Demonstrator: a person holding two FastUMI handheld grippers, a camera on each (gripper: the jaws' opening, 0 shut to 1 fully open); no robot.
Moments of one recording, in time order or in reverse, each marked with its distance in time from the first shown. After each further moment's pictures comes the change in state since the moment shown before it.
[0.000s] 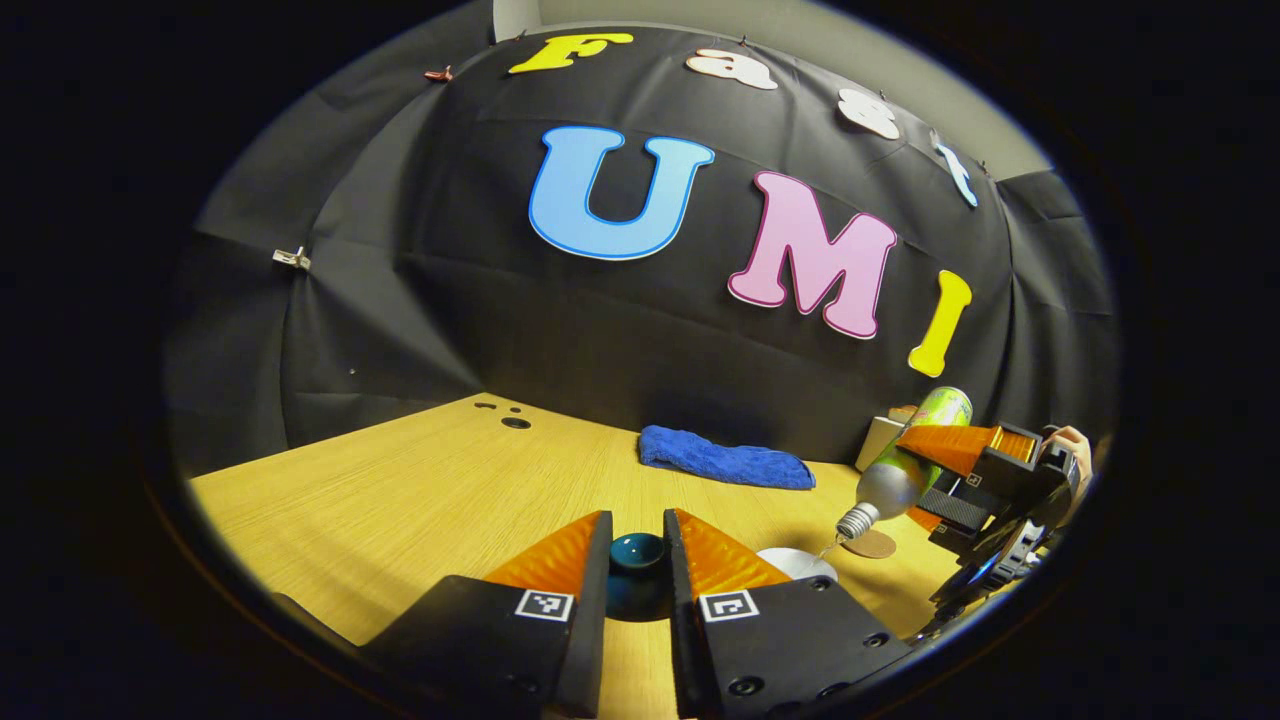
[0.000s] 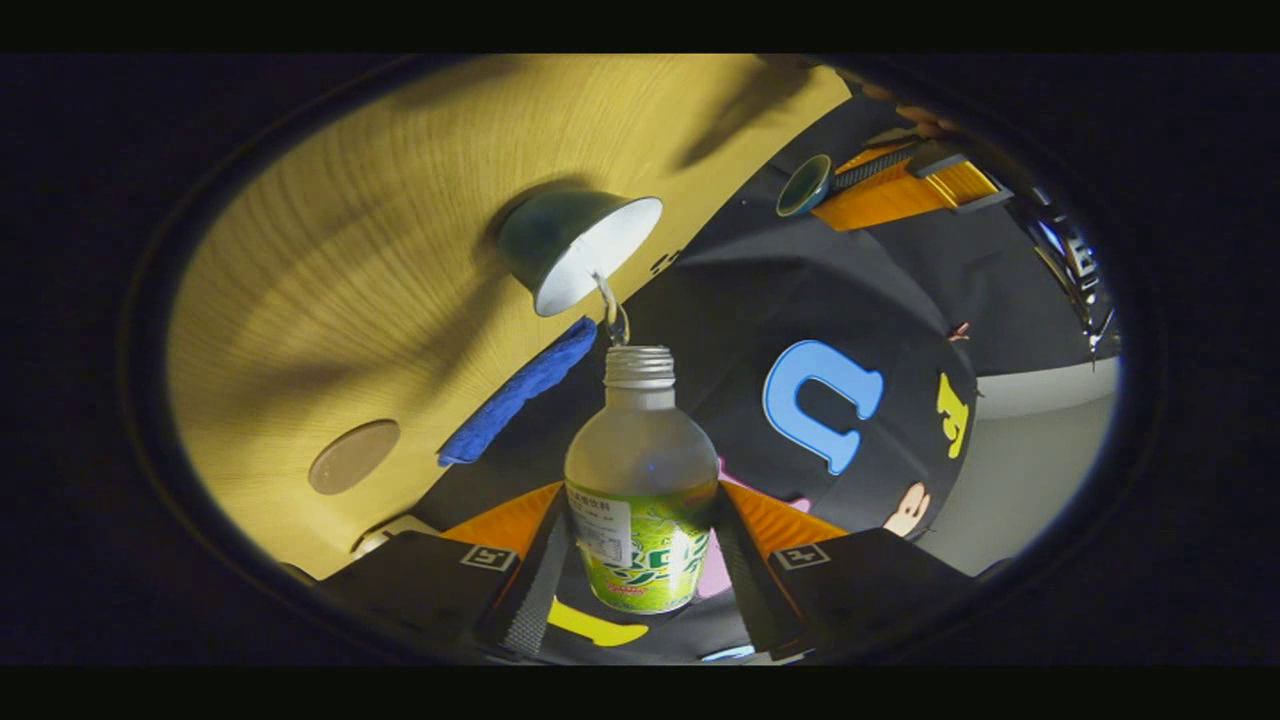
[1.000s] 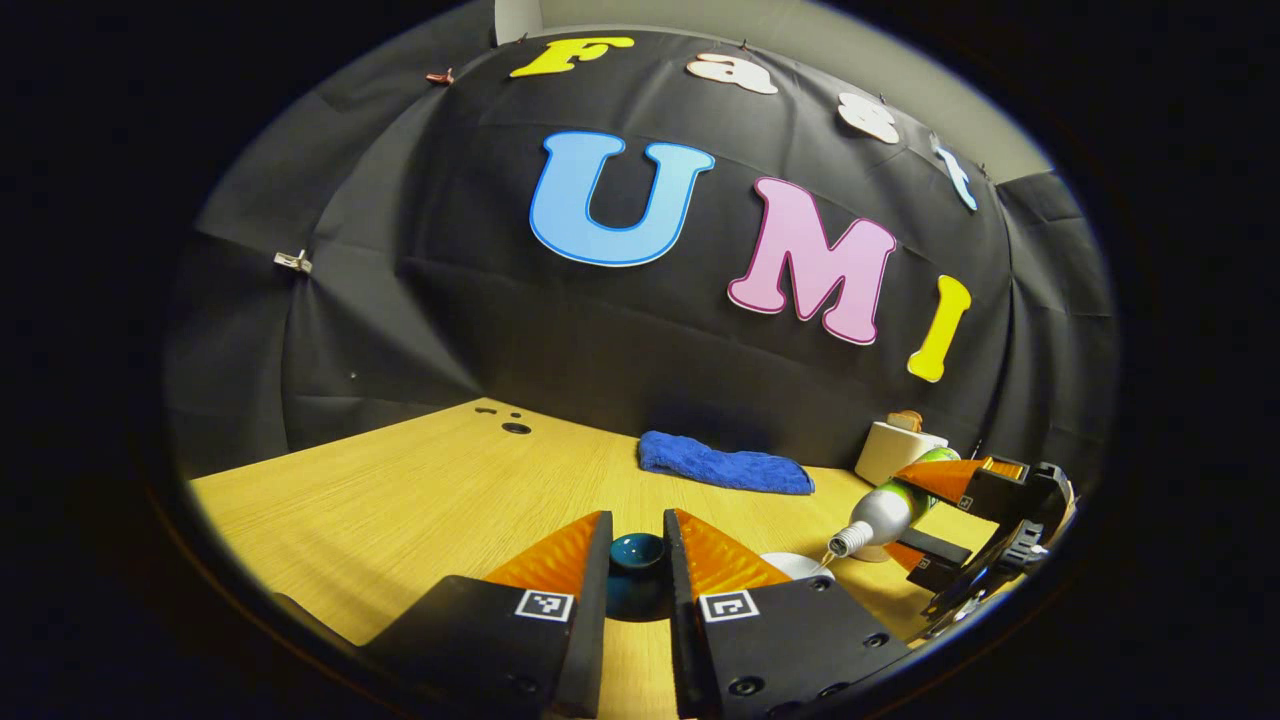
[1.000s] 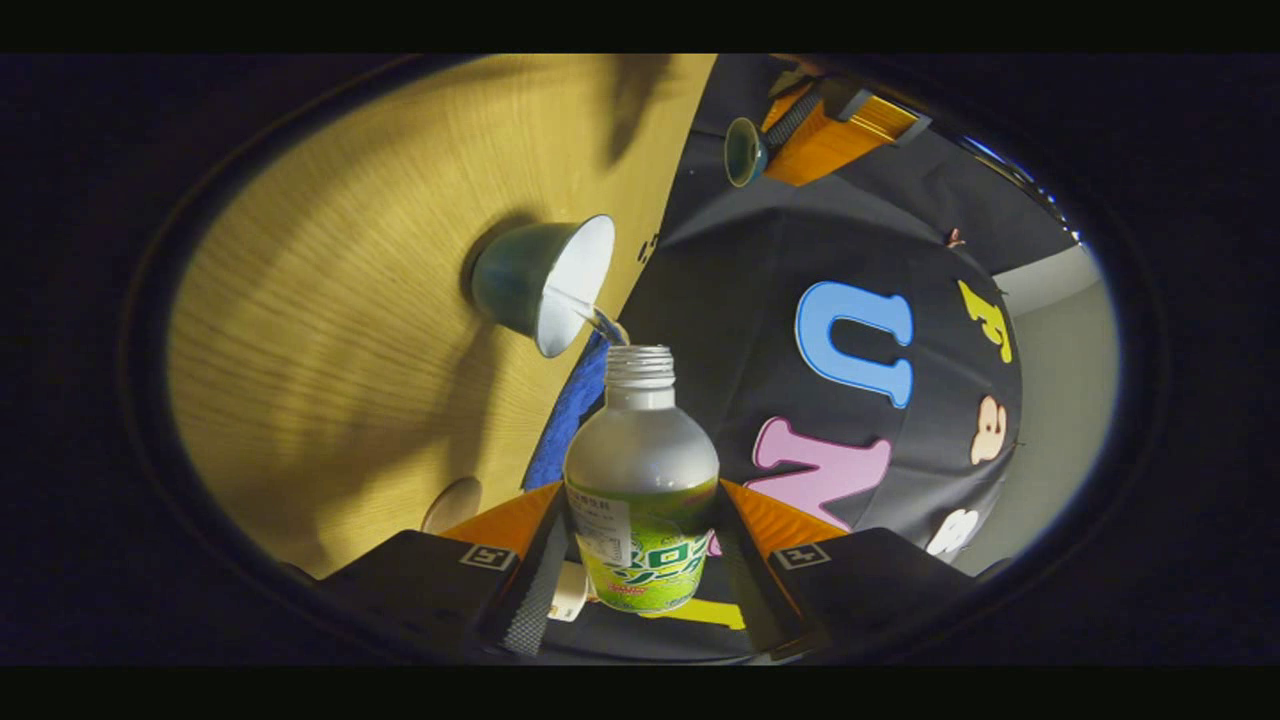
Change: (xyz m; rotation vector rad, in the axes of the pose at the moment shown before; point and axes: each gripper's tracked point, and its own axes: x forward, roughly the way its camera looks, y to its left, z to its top) left arm -0.001 -0.001 0.003 -0.001 -0.013 0.000; right arm -0.011 0.034 0.012 0.345 0.067 0.105
